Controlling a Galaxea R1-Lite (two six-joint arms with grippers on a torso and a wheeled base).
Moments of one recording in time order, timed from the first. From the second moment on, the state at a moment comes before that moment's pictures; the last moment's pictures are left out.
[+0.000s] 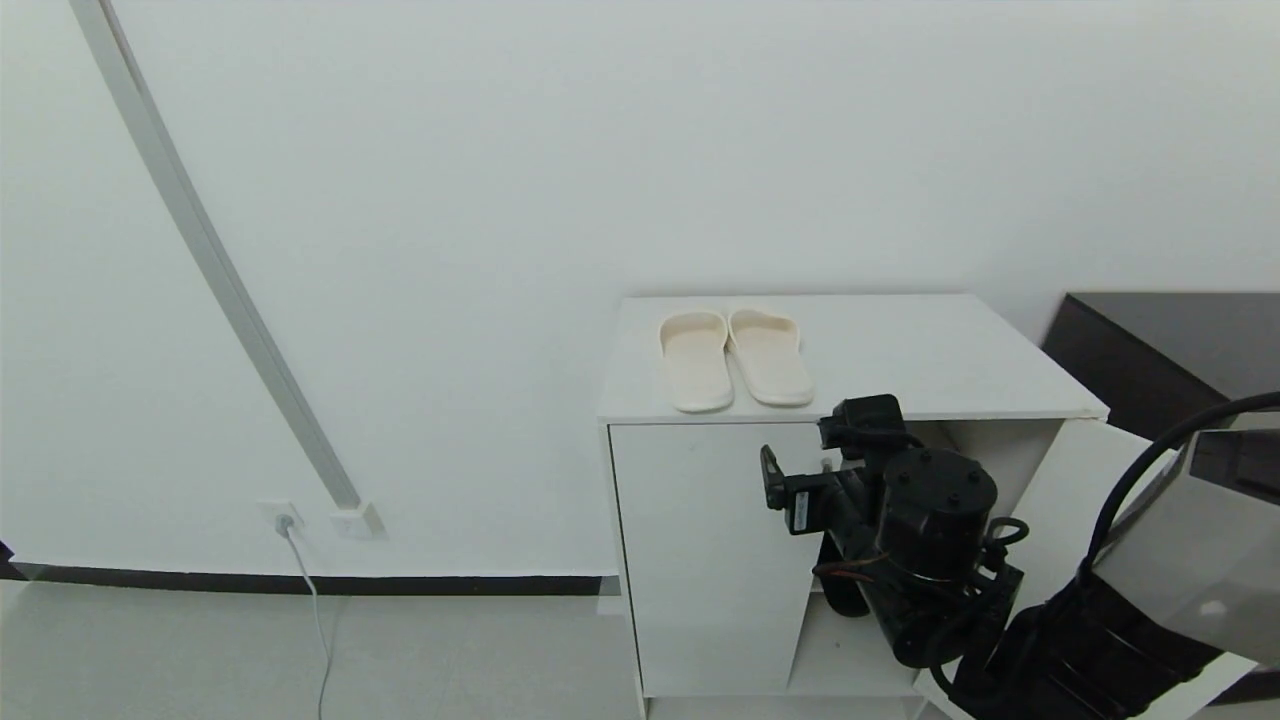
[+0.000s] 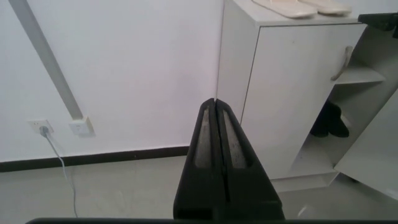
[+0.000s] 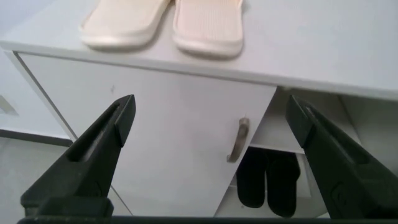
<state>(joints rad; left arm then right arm) 0.00 0.00 0.00 0.00 -0.07 0.00 0.76 2.06 -0.69 -1.36 -0.63 -0.01</state>
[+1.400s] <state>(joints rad) 0.00 0.00 0.00 0.00 -0.08 0.03 0.75 2.00 -1.20 -0.62 -0.60 0.21</state>
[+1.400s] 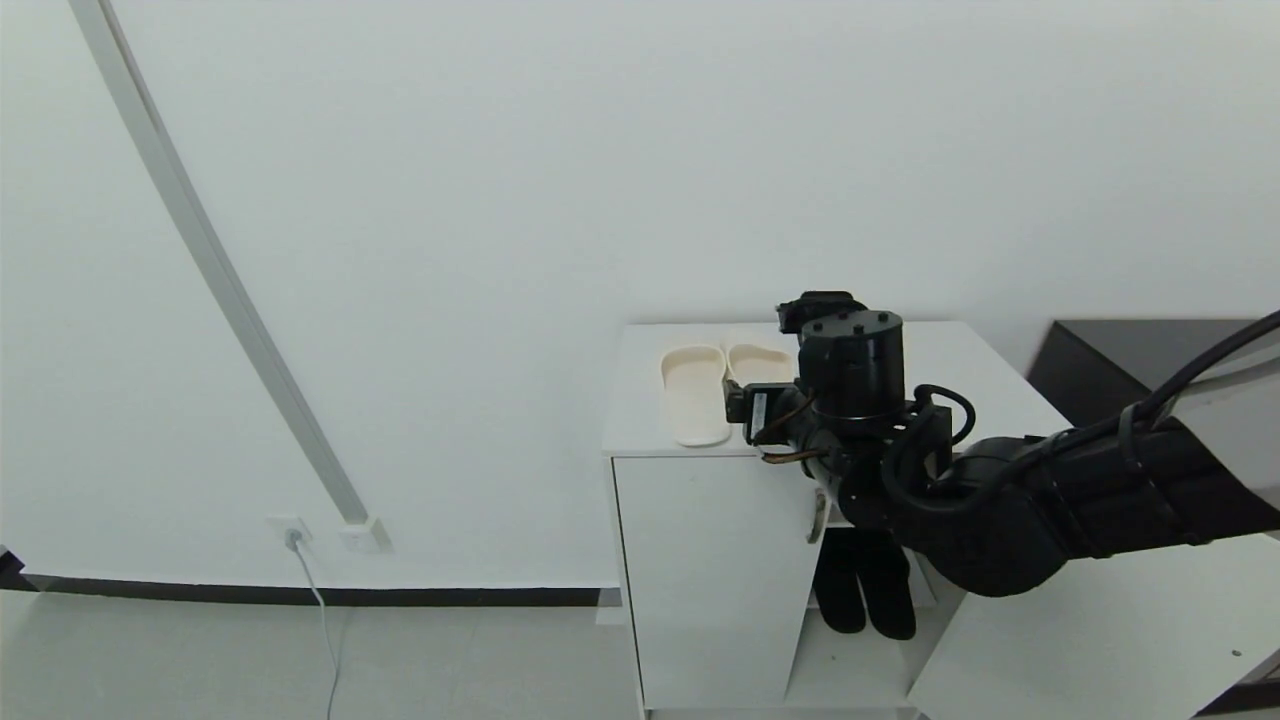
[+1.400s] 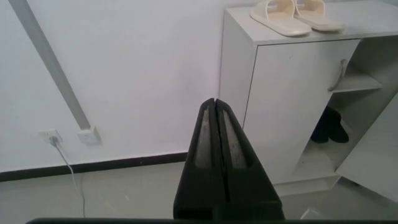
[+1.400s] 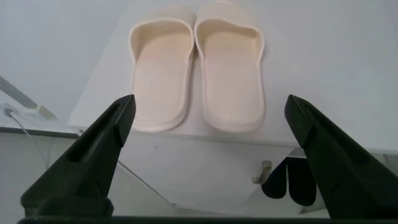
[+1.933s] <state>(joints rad) 0.00 0.00 0.00 0.00 -0.08 0.02 0.75 2.04 -1.15 -0.65 -0.57 0.21</state>
